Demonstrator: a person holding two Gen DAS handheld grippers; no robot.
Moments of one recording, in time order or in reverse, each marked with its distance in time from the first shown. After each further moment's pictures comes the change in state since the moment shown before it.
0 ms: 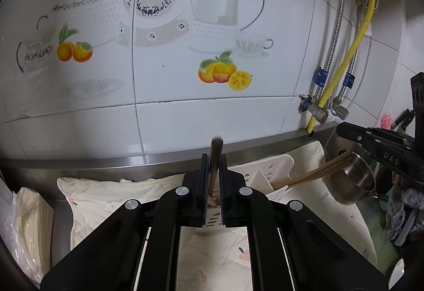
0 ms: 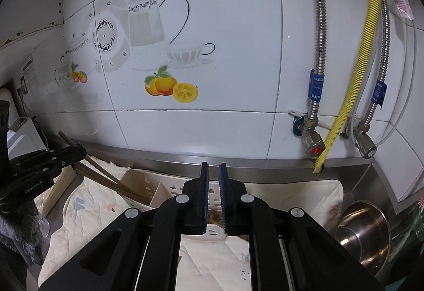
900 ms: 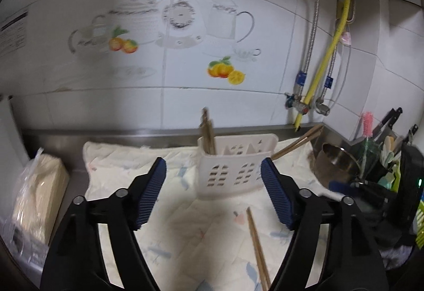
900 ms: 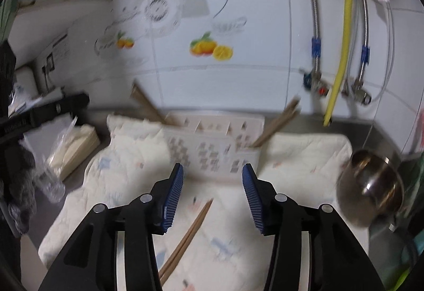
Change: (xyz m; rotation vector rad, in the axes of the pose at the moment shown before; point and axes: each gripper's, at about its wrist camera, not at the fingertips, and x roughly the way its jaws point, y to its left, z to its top) left arm -0.111 0.003 -0.086 -0.045 -0.117 0.032; right arm -0.067 0.055 -0.128 -0.022 -0.009 0.057
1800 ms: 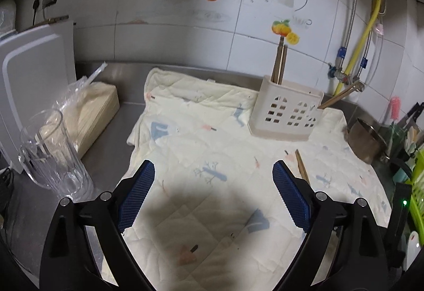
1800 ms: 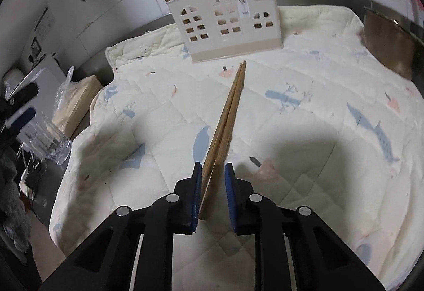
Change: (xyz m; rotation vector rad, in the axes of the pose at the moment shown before) left arm -0.047 0.073 -0.118 -0.126 0.083 0.168; right arm 0.038 0.059 -0.157 0.280 0.256 0.036
